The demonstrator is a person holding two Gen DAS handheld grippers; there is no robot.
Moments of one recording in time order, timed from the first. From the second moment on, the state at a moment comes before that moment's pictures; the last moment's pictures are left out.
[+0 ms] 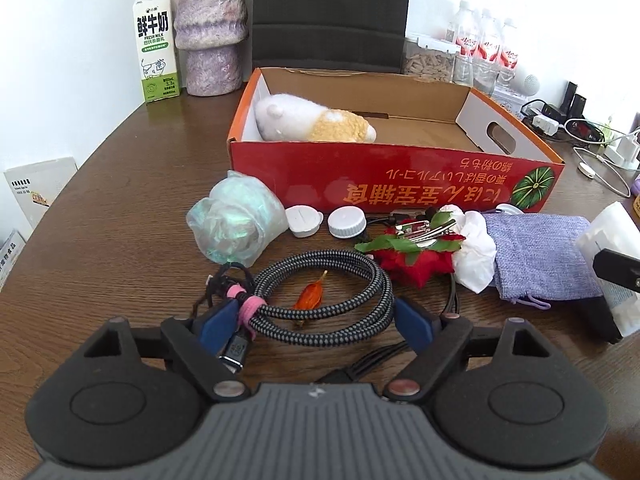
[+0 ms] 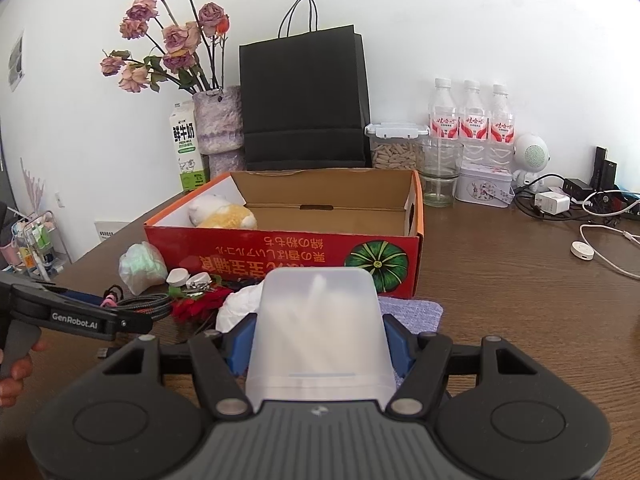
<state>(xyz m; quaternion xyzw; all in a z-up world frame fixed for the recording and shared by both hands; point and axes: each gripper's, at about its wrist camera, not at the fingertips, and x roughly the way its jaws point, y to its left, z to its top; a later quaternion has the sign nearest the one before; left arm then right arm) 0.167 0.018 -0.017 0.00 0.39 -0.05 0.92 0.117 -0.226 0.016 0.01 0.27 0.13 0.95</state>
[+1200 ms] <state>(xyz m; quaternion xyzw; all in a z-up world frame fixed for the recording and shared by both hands) 0.157 0.019 0.002 -0.01 0.37 -0.03 0.93 0.117 -0.220 0.030 0.01 0.25 0.13 0.96</state>
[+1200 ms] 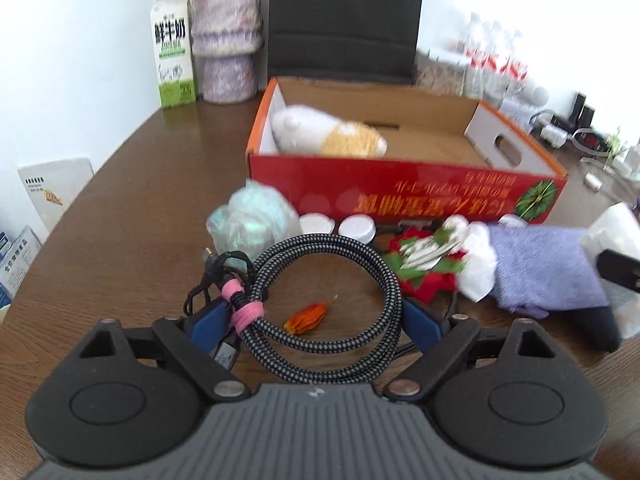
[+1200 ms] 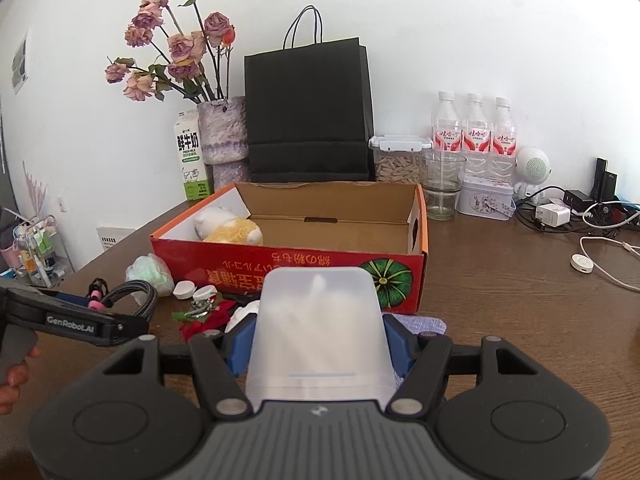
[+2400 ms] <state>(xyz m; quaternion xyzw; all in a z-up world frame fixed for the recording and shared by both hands) 0.318 -0.054 -0.006 0.01 0.29 -0.03 0.96 0.325 -0.199 0.000 0.00 0.31 0.04 0.95</state>
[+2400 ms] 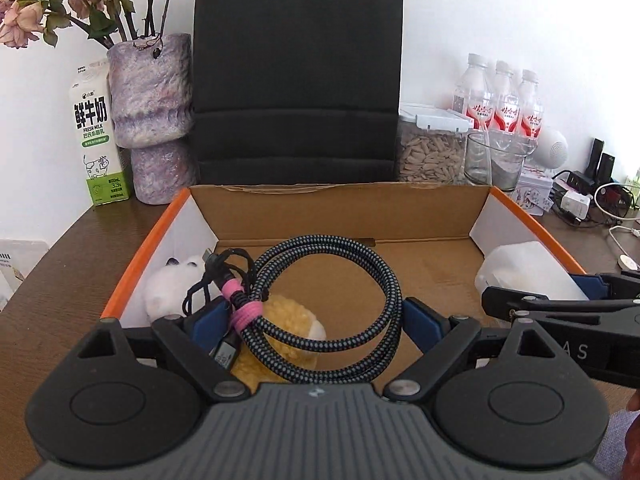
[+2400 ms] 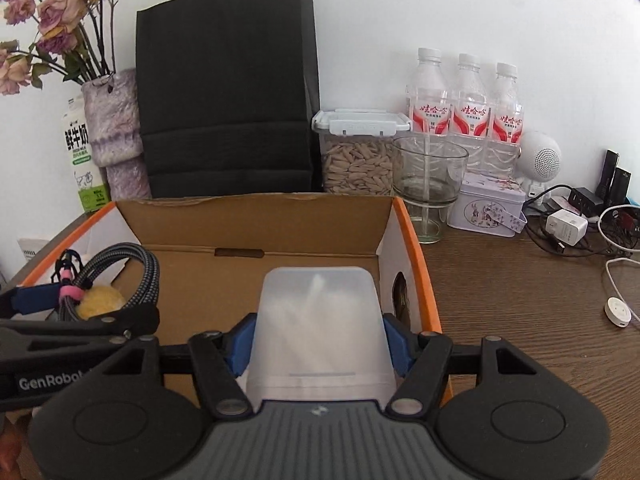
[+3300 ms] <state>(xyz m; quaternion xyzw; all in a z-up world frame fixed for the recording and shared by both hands) 0.278 -0.045 0.004 0.01 0.27 0.01 0.96 0.299 -0.204 0.011 -0.01 0.29 0.07 0.95</state>
